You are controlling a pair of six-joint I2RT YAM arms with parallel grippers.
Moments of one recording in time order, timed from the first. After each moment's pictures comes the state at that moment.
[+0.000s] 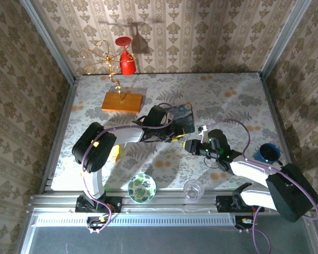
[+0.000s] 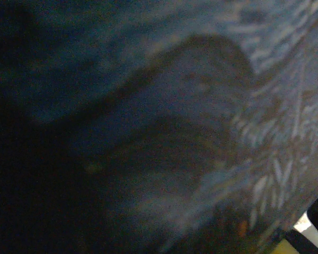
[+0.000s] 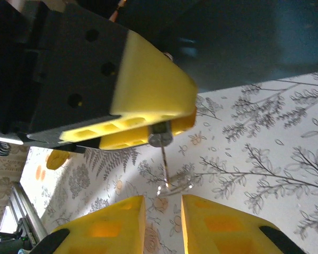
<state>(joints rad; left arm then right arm) -0.76 1.87 1.07 0.06 0.61 -1.07 0.49 1.21 0.35 0.33 -0.34 0.70</state>
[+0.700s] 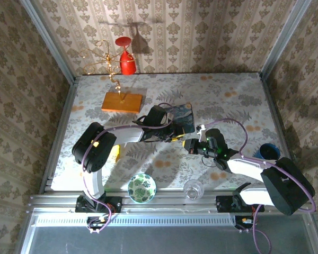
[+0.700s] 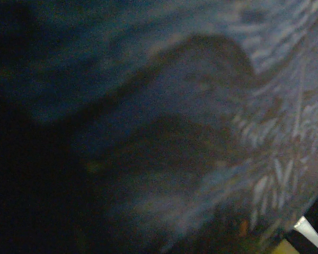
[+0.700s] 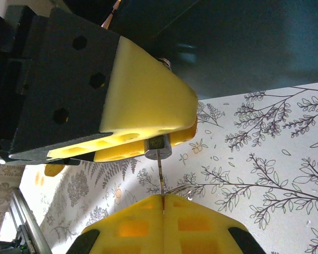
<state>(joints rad) -0.76 1.87 1.08 0.06 0.61 -1.07 0.49 1.28 0.36 0.38 -0.32 0.72</state>
